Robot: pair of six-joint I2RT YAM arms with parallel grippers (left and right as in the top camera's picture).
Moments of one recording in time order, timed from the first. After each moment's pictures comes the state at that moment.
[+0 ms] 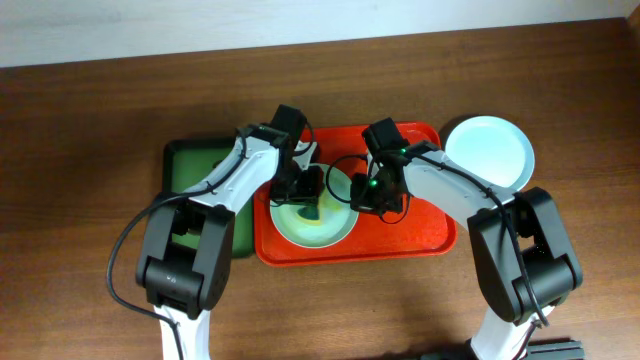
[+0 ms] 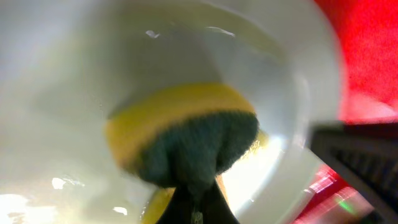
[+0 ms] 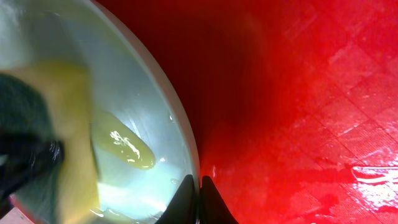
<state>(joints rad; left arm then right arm) -0.44 2.13 1.55 -0.91 0.41 -0.23 0.34 1.89 1.16 -0.65 -0.33 0.52</state>
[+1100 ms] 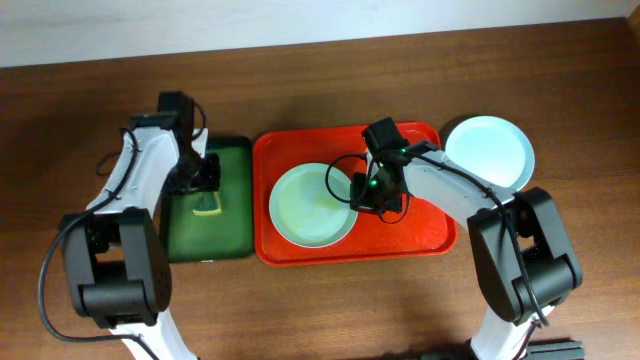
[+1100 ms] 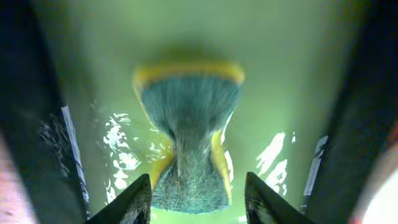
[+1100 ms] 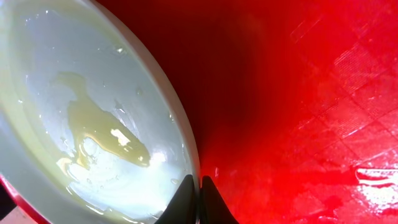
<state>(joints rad) -0.04 2.01 1.55 -1.04 0.02 -0.05 0.34 1.89 1.16 -0.65 -0.34 0.52</state>
